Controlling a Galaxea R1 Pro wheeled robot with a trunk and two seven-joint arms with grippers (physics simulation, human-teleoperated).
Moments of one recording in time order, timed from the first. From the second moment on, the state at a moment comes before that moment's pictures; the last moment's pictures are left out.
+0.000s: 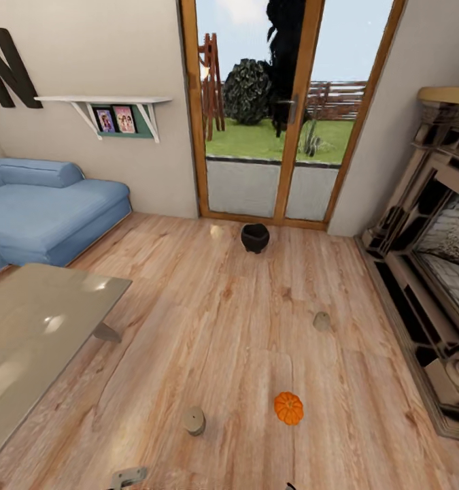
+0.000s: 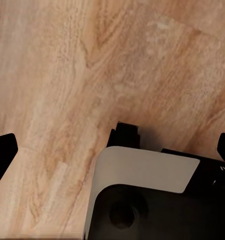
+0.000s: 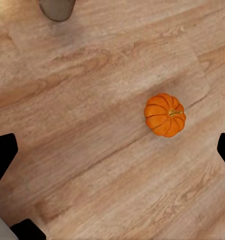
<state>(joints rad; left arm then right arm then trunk) -0.54 0.02 -0.22 0.06 0.39 0.10 0.12 -0.33 0.14 0.23 0.04 0.87 -0.38 -0.51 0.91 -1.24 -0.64</state>
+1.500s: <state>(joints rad) -0.54 0.02 -0.22 0.06 0.39 0.10 0.12 -0.33 0.14 0.23 0.04 0.87 -0.38 -0.51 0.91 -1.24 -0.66</state>
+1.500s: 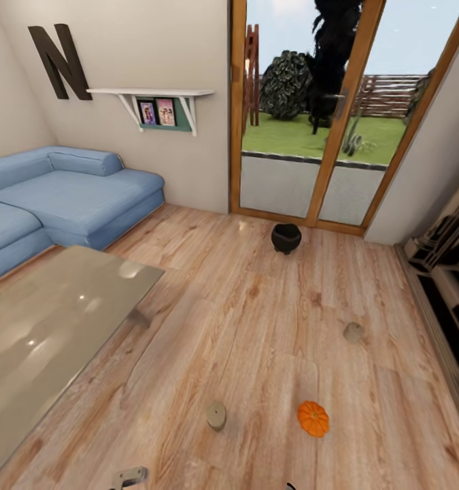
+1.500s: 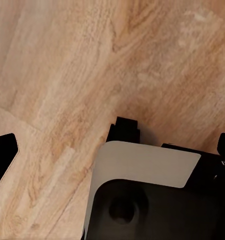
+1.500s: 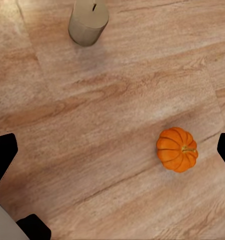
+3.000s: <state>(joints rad) -0.54 0.02 -0.22 0.06 0.39 0.10 0.12 -0.33 0.14 0.23 0.04 0.87 -0.38 -0.51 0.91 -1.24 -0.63</state>
